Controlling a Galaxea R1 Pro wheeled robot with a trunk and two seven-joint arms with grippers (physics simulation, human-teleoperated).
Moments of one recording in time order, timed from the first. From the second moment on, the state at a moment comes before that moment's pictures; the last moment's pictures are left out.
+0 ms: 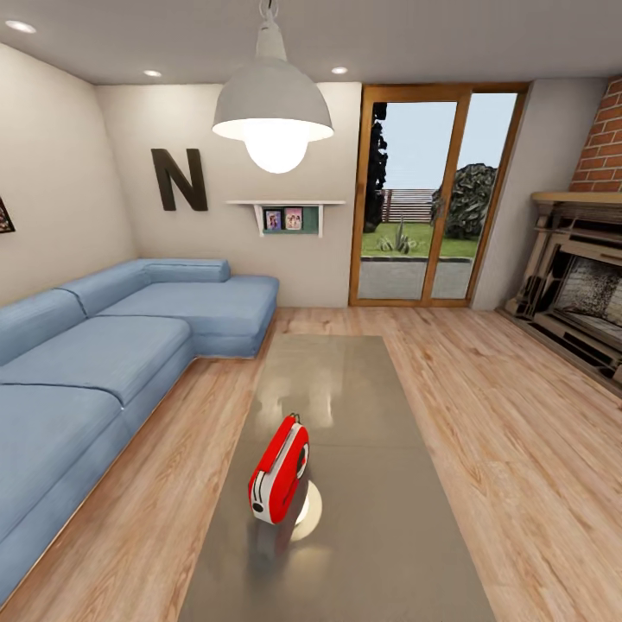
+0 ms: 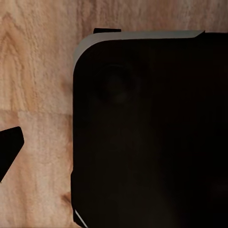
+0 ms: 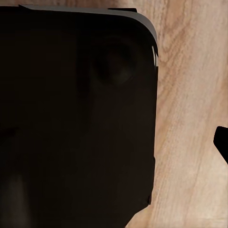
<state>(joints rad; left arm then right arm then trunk) 0.00 0.01 0.01 -0.04 0.03 -0.13 0.00 0.00 -0.01 0.00 -0.03 -0.01 -0.08 0.00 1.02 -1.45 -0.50</state>
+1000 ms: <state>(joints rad) 0.00 0.00 0.01 -0.04 0.08 -0.13 0.00 0.00 -0.01 0.00 -0.03 -0.01 -0.08 0.00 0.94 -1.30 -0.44</state>
